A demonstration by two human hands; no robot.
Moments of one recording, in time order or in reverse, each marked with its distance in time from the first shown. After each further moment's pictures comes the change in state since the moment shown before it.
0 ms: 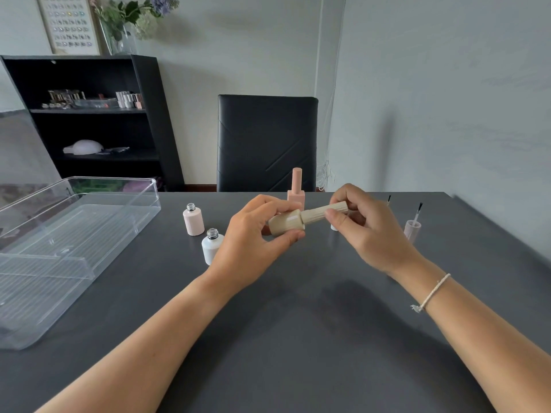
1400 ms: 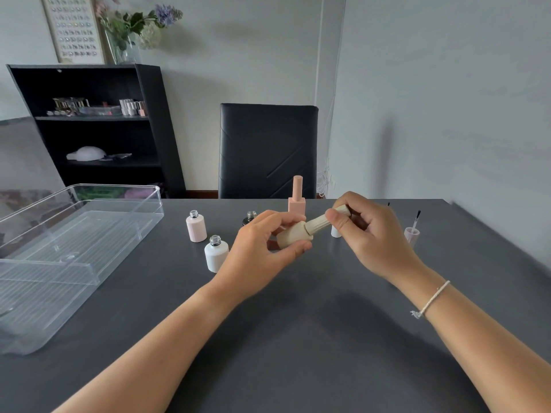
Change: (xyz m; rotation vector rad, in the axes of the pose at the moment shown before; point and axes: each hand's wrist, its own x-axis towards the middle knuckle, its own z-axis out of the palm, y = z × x) left_hand -0.006 -0.003 0.009 -0.009 -0.063 -0.068; right_hand -0.003 -0.002 0.000 -0.069 0.090 -0.037
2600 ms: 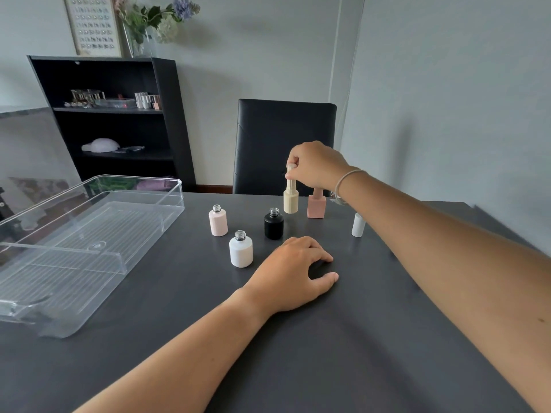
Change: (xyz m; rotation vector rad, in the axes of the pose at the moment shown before) left_hand -0.008 -0.009 0.008 0.451 -0.288 0.018; right_hand 0.144 -0.008 0.068 -0.612 -0.350 0.127
